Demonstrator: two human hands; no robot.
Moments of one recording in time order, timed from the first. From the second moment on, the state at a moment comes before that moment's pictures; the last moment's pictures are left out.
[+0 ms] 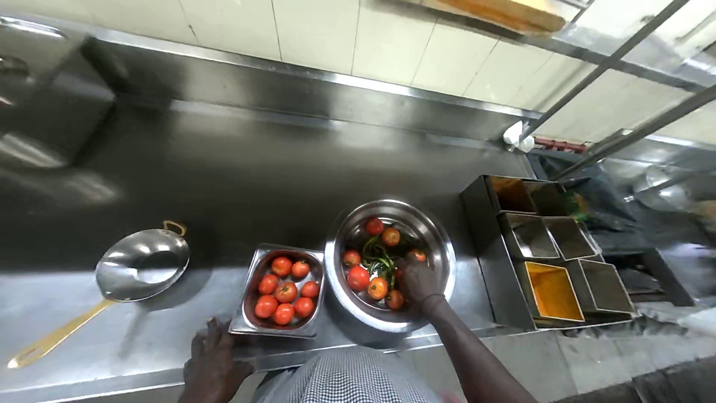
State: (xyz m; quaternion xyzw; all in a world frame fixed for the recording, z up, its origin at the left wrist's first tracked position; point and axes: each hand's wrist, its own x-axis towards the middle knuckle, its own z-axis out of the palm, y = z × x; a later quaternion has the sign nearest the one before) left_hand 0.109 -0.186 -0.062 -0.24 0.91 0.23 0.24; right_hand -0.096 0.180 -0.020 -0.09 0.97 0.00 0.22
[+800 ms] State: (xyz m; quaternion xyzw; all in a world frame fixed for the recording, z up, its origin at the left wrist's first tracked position) left_hand 0.102 -0.178 -0.048 -0.27 0.90 0.23 0.27; right_hand -0.080 0.105 -0.016 -0.28 0.93 0.01 0.25
